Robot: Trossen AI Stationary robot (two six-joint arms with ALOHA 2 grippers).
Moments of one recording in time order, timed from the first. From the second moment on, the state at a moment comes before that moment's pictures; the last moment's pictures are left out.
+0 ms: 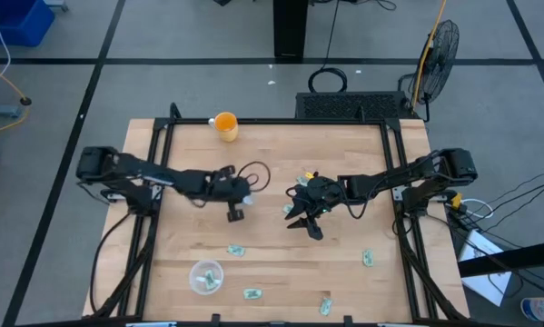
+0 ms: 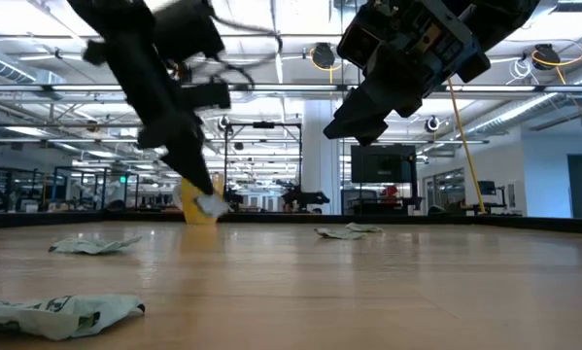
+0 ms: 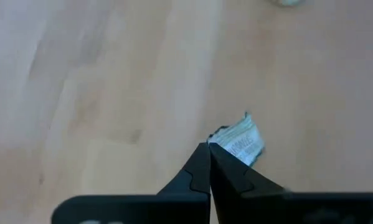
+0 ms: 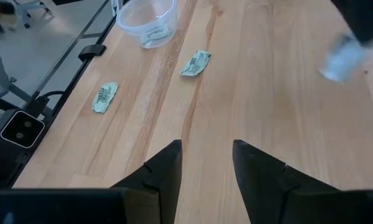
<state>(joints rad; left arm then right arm) -0.02 1.49 0.79 -0.35 -0.23 -0.10 0.05 1.55 0.78 0.19 -0.31 0.13</state>
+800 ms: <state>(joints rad) -0.84 1.25 0.79 -0.53 -0.22 -1.00 0.05 1.55 0.78 0.19 -0.31 0.11</state>
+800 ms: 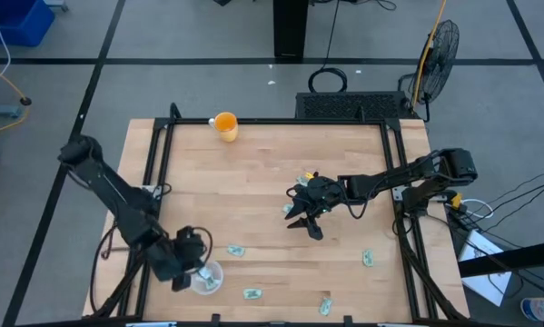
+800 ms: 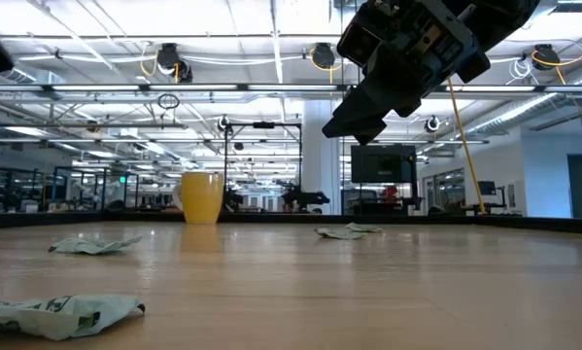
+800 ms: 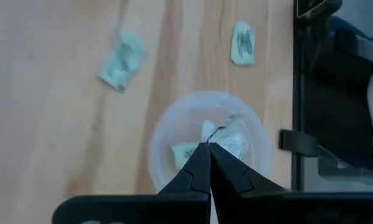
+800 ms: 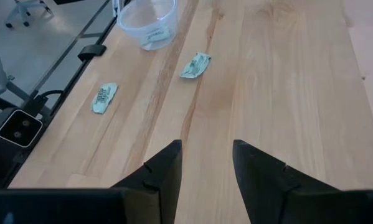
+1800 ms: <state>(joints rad) -0.72 1.44 0.79 -0.43 -0.08 -1.03 0.05 1.55 0.78 0.19 -0.31 0.11</state>
